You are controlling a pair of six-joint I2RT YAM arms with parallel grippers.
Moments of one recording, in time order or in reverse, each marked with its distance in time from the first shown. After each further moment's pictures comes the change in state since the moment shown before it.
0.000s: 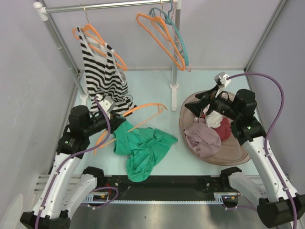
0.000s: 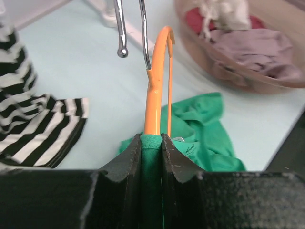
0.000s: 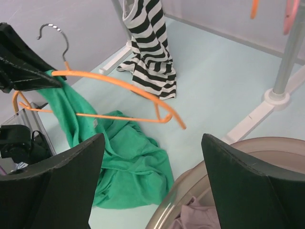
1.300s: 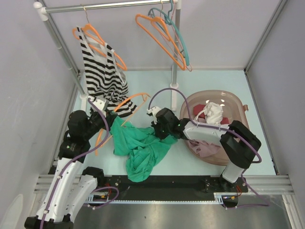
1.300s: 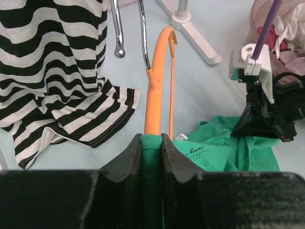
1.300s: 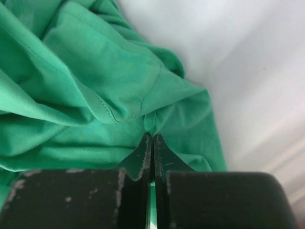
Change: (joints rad) left arm 0.054 -0.074 -0.119 0.134 -0.263 -0.060; right arm 0.661 0.774 0.011 0.036 0.621 -0.022
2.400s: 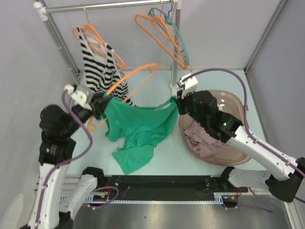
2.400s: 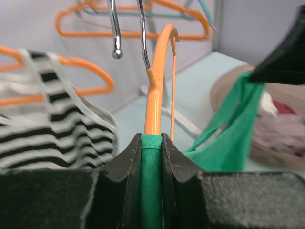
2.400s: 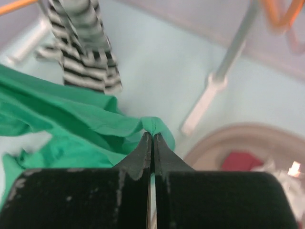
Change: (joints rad) left arm 0.007 0.114 0.481 0.002 0.146 0.041; right arm -0.032 -0.539 0.291 -0.220 0.368 -0.154
